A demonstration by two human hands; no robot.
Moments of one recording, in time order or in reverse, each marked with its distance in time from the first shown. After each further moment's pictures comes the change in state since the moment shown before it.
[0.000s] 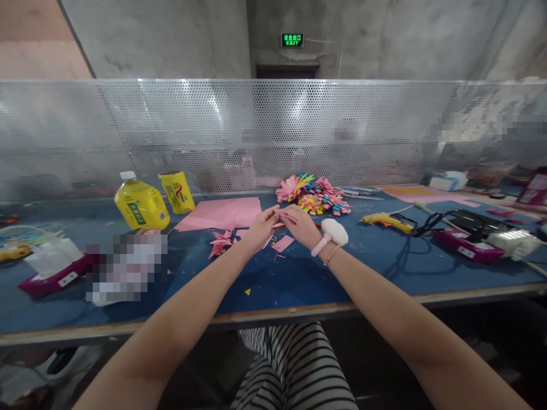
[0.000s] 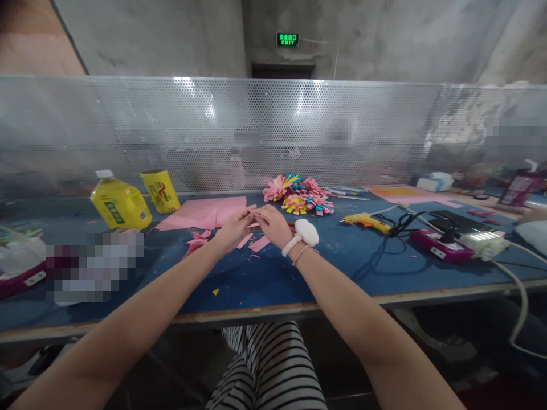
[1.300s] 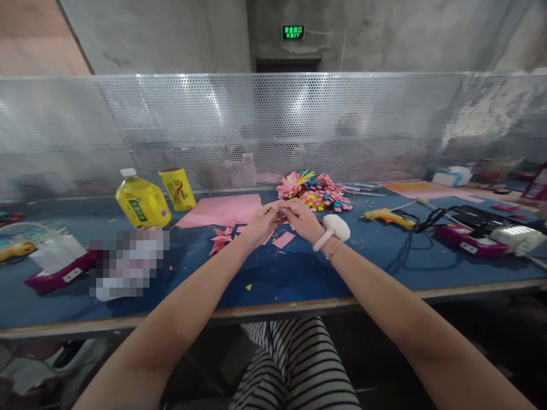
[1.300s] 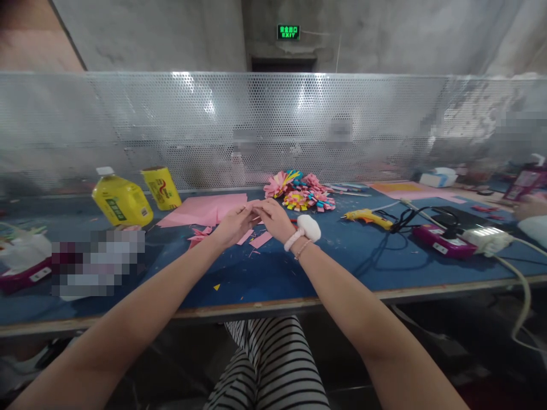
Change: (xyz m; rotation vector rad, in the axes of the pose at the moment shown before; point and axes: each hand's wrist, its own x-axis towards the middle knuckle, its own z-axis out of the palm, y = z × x) left_hand -0.001 0.002 -0.002 -0.120 -0.155 0.081; right_hand 0.004 -0.002 -0.003 0.001 0.058 -0.074
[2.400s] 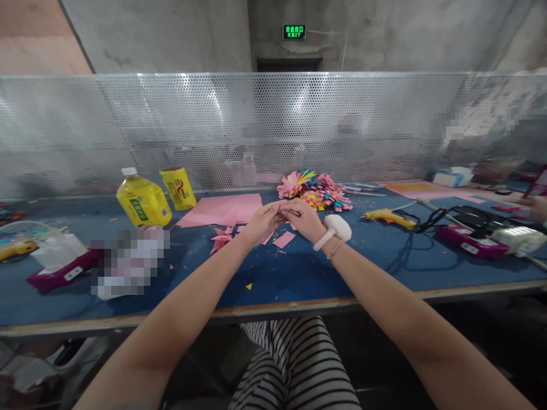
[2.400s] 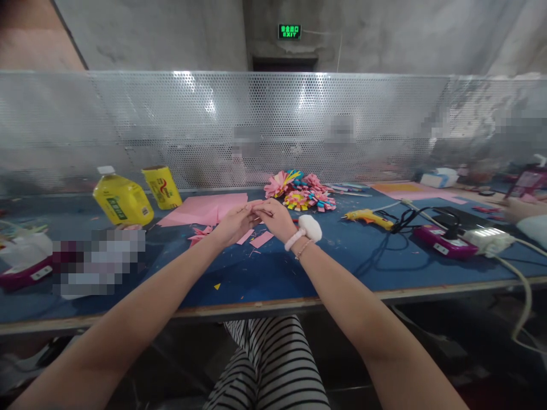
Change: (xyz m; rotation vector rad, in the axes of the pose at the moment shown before) left_hand 0.000 0.002 -0.001 -0.017 0.011 -0.065; right_hand 0.000 -0.007 -0.004 0.013 0.001 0.073
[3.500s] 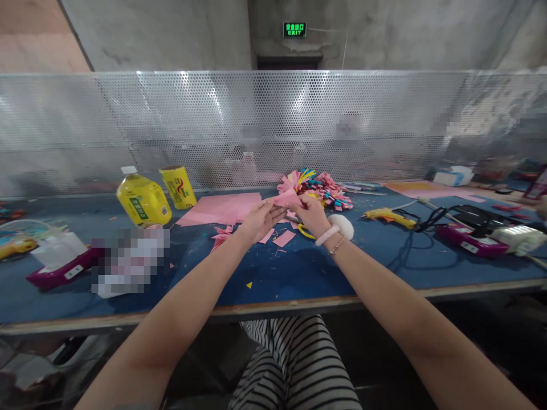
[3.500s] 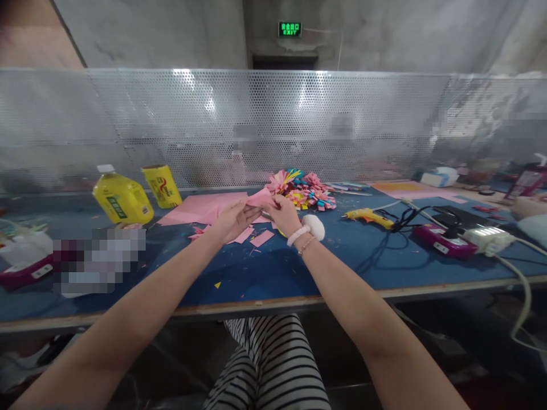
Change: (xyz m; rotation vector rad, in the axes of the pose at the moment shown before) left_hand 0.000 0.009 0.001 -0.115 0.093 0.013; right_hand 0.003 0.006 -0.007 0.031 0.137 0.254
